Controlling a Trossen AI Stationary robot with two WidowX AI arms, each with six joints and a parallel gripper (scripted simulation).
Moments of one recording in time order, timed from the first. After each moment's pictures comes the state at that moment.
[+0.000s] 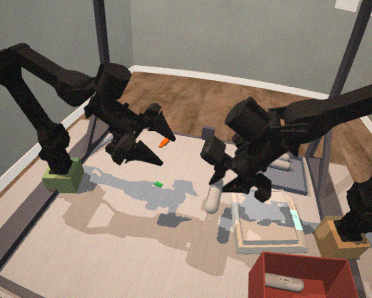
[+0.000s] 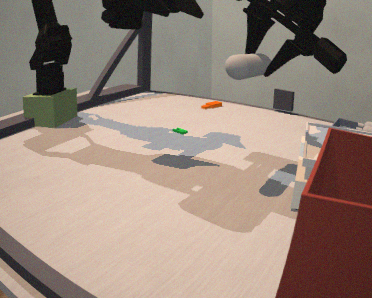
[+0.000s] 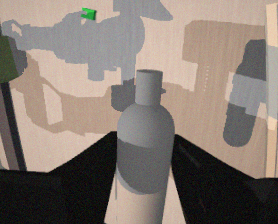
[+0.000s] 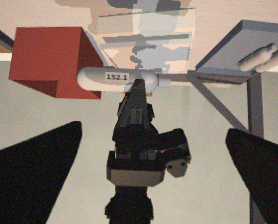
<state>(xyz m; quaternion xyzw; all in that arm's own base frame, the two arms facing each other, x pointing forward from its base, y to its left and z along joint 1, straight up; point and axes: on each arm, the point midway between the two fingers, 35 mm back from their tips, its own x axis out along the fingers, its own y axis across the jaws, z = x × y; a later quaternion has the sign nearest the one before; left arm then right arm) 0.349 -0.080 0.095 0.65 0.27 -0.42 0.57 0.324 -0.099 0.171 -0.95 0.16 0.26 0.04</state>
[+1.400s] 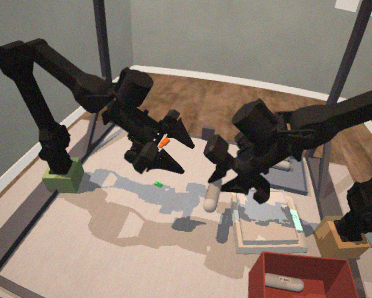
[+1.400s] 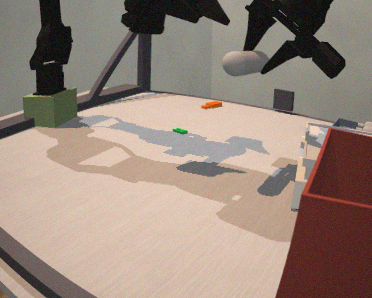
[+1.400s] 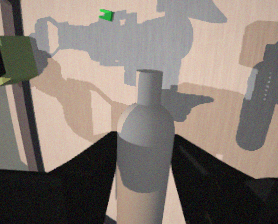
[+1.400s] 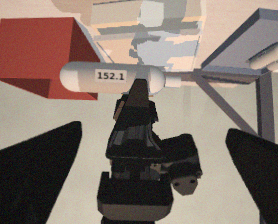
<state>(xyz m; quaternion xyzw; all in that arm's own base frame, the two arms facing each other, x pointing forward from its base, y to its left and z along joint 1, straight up) 0.351 -0.080 0.097 0.66 0.24 -0.39 0.59 0.370 -0.114 0.160 -0.95 0.16 0.26 0.04</state>
